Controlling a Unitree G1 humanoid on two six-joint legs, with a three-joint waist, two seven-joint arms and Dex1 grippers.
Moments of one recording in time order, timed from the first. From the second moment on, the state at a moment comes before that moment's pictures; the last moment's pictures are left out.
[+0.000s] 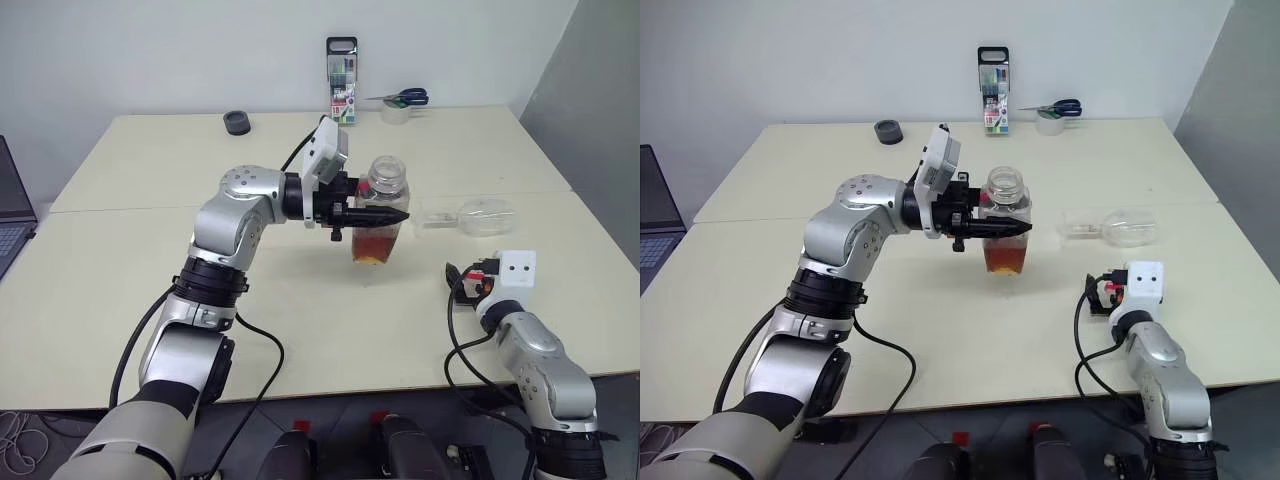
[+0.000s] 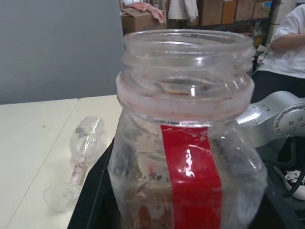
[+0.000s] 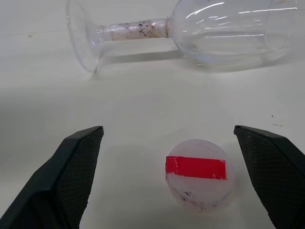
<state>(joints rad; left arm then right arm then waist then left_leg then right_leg) -0.97 0.34 -0.13 0.24 -0.39 0.43 -1.27 -0.10 -0.27 -0.14 -0.31 0.29 0.60 0.03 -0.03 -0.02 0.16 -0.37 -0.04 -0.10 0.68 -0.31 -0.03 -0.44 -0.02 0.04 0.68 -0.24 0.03</state>
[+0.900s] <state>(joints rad) -0.92 0.33 0.01 0.30 -0.21 0.39 -0.63 -0.59 -0.66 -0.23 -0.65 1.09 0.98 0.38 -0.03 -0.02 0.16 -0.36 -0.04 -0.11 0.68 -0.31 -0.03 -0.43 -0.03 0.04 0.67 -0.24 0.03</state>
